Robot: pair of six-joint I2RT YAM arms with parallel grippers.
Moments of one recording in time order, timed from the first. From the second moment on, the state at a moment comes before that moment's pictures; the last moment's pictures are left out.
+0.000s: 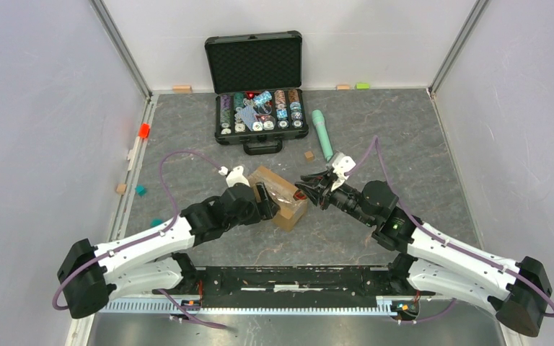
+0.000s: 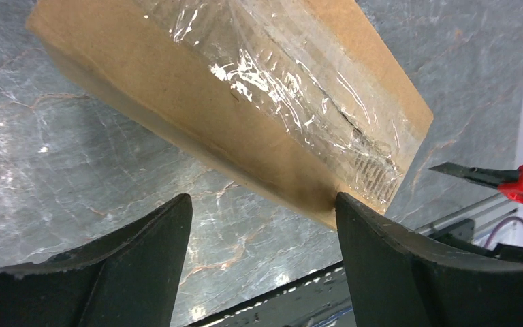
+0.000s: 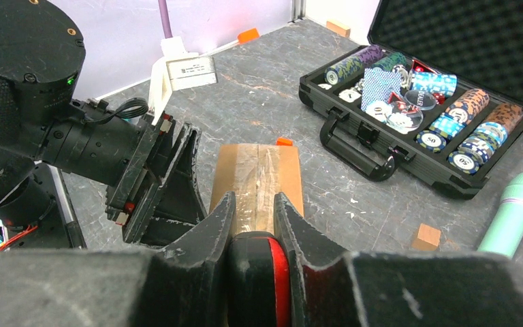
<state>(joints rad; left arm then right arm) -0.93 1.00 0.62 -0.33 -0.27 -0.97 0.93 0.86 0.57 0.32 -0.02 0.04</state>
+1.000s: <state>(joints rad) -0.94 1.04 0.61 -0.31 -0.31 -1.09 0.97 0.90 0.54 0.36 -0.02 -0.04</state>
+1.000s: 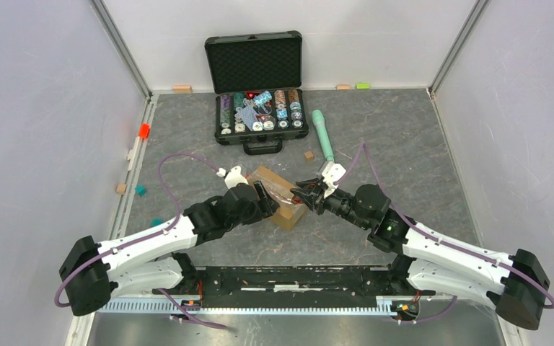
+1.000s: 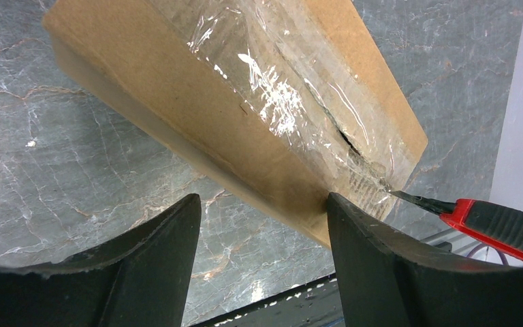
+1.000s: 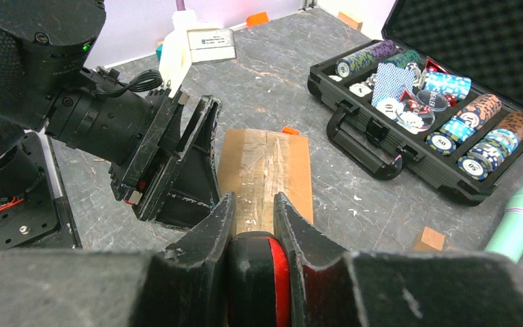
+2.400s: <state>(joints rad) -0.94 1.04 0.61 -0.31 -0.32 -1.09 0.99 0.82 0.47 0.36 0.05 0.06</state>
